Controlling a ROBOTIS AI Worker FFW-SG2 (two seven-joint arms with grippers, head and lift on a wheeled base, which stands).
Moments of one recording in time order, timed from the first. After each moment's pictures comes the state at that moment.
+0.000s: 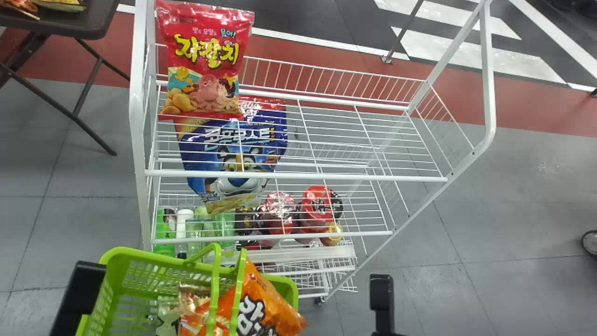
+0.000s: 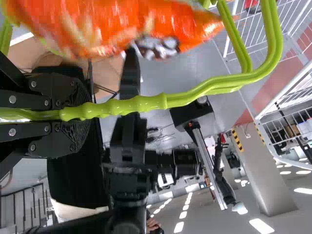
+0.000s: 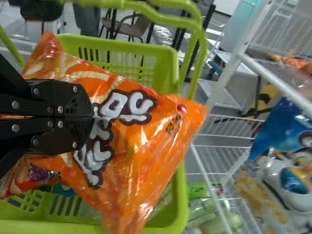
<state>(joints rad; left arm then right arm) 0.40 0.12 -0.13 -2.25 0.42 1.50 -0.87 0.63 -0.03 -0.28 -2.20 -0.46 1.26 0.67</state>
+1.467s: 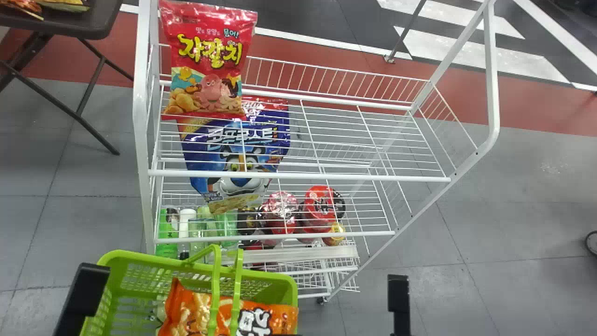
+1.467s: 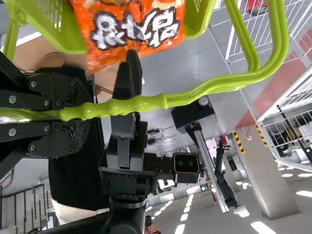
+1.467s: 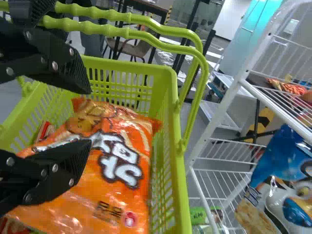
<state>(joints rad) 0.41 0.12 -0.13 -2.26 0.41 1.51 -0.85 0.70 -0.04 -0.34 -2.28 -0.51 1.21 0.76</state>
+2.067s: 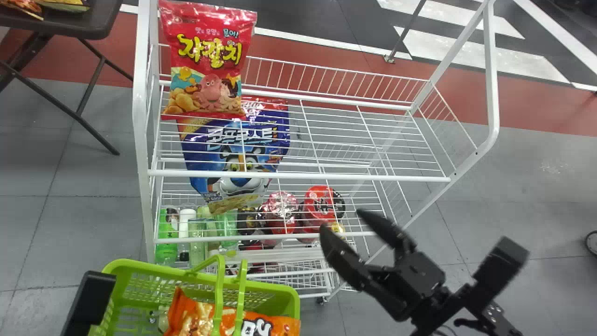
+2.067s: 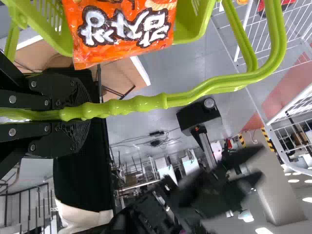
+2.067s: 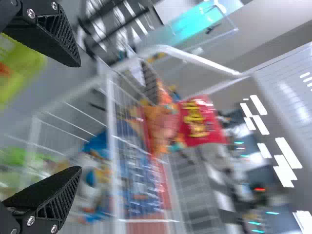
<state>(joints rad) 0.42 0.12 -0.14 -2.26 0.42 1.53 -0.83 0.81 -0.01 -0.29 -2.34 -0.36 0.13 0.62</state>
